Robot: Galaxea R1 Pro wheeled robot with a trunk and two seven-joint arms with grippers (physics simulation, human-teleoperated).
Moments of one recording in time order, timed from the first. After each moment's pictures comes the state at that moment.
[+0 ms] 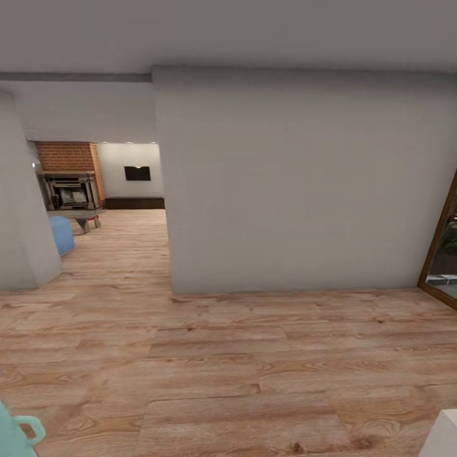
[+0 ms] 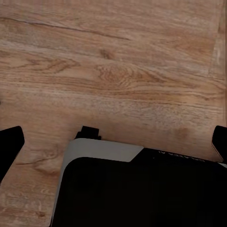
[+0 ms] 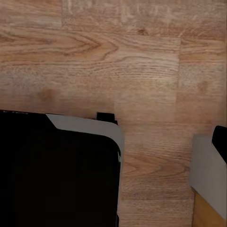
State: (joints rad) left arm -0.24 -0.01 0.03 0.00 0.19 -0.06 0.03; right arm -0.14 0.00 0.30 0.03 -0.19 -0.18 -0.05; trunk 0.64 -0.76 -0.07
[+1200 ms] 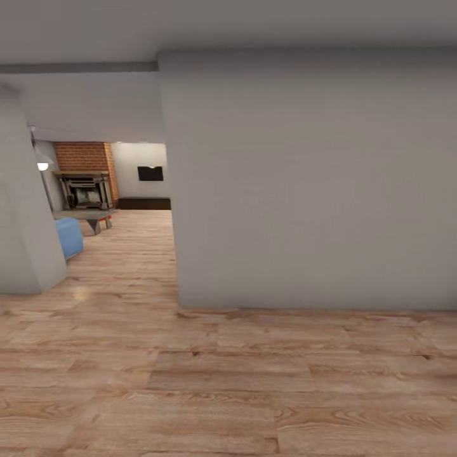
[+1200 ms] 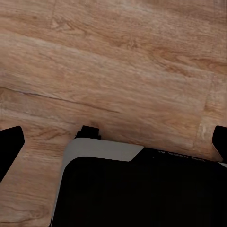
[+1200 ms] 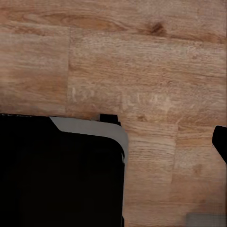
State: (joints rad) left arm -0.24 -0.01 0.03 0.00 0.19 -0.05 0.03; right arm -0.14 0.00 0.29 0.03 -0.20 -0.18 -0.04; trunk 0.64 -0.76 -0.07
